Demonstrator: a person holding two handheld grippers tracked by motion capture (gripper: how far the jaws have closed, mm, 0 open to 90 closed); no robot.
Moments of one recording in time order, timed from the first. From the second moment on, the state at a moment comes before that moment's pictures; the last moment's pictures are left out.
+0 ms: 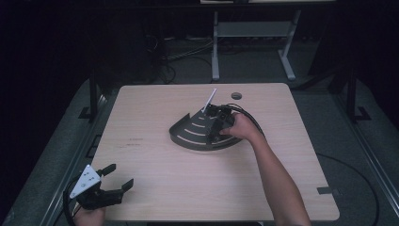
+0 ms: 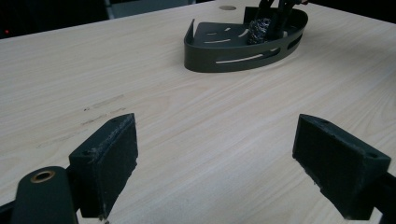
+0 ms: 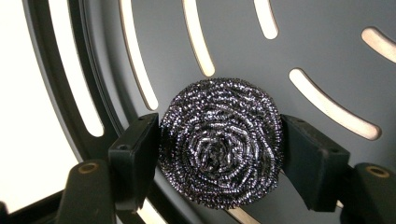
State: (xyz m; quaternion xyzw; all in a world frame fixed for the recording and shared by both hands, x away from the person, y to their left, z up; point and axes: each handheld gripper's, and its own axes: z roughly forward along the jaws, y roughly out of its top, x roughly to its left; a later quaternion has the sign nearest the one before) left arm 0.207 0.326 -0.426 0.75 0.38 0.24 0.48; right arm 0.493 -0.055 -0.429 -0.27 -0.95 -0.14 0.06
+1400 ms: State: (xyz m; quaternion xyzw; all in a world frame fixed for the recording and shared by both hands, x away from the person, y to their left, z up) left arm 0.206 0.324 -0.427 0.76 0.38 0.24 0.48; right arm 0.472 -0.087 -0.381 -0.27 -0.95 -0.17 0.03
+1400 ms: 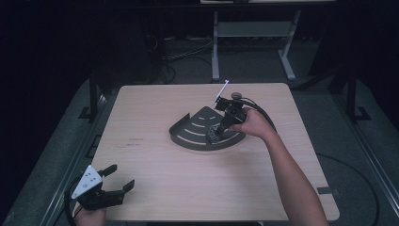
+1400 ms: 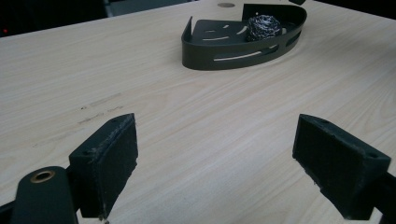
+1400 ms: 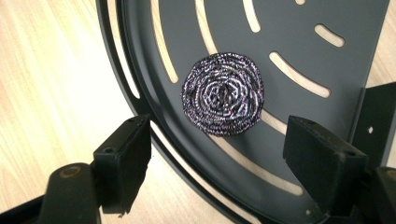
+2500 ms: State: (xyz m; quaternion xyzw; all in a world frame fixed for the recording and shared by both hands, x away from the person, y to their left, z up) left arm 0.206 0.321 -0.427 0.76 0.37 0.24 0.47; right arm 0.434 -0.122 -0.379 -0.27 -0.94 -0.19 0.03
